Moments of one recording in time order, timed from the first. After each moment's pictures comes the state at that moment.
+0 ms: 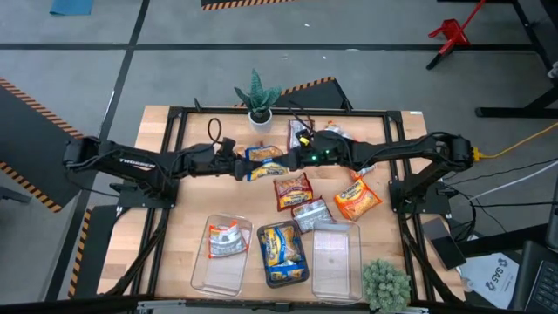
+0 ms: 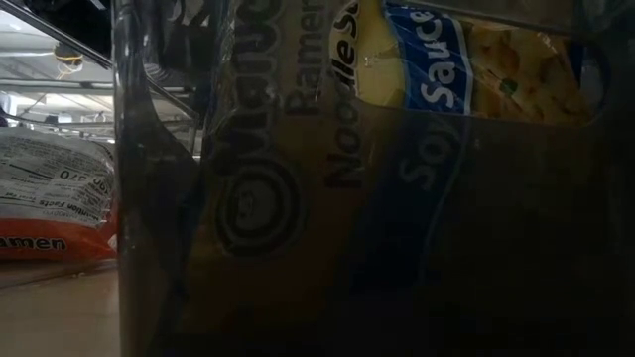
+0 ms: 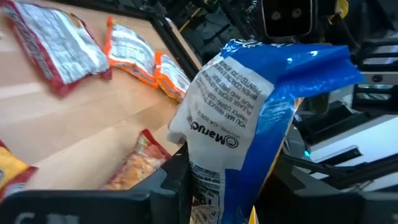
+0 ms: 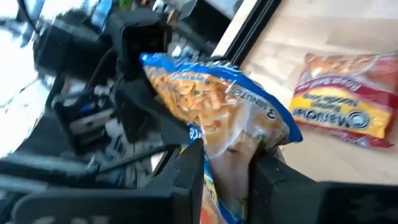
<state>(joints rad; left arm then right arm) 0.08 1.11 0.48 0.46 -0.15 -0.95 -0.13 1.57 0.98 0.34 -0.13 0.98</state>
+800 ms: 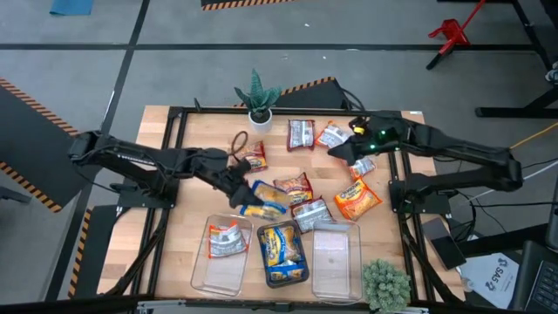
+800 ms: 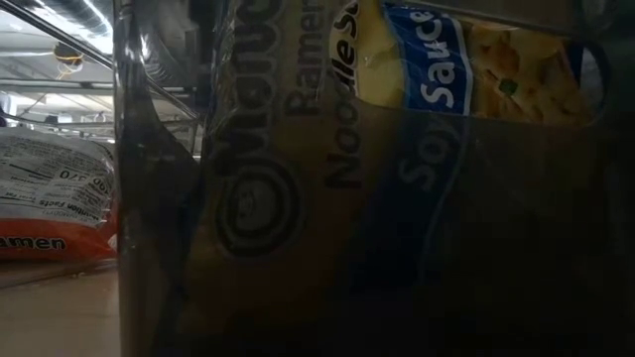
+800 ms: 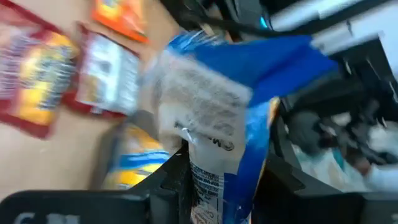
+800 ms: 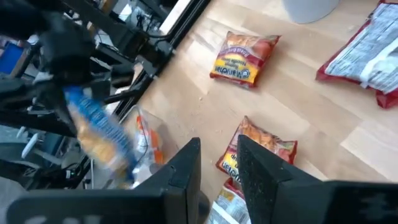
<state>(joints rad) -0.09 1.19 0.86 -0.04 0.28 -0.96 -0.27 0.99 0.98 -0.53 -0.21 0.75</state>
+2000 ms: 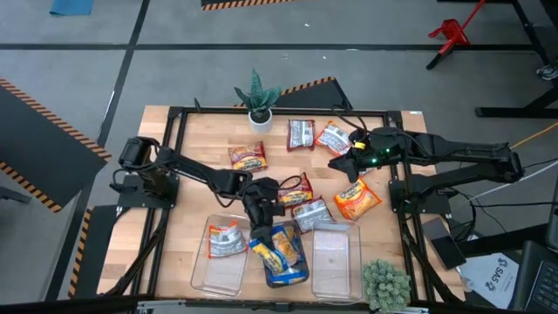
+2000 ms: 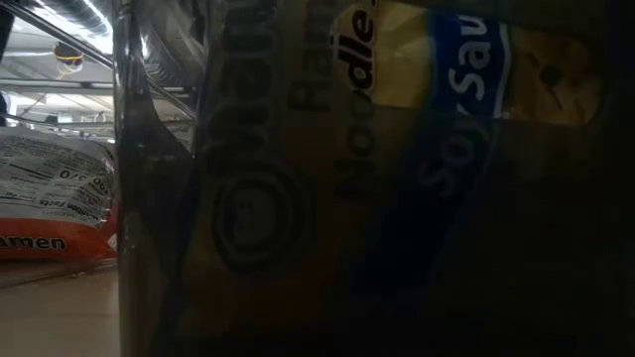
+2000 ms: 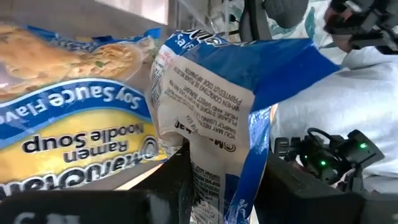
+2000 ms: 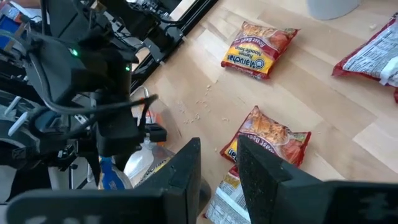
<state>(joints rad) -0.15 1.74 1.09 0.05 0.79 -0.86 -0.07 0.97 0.98 -0.53 -0.03 0.76</state>
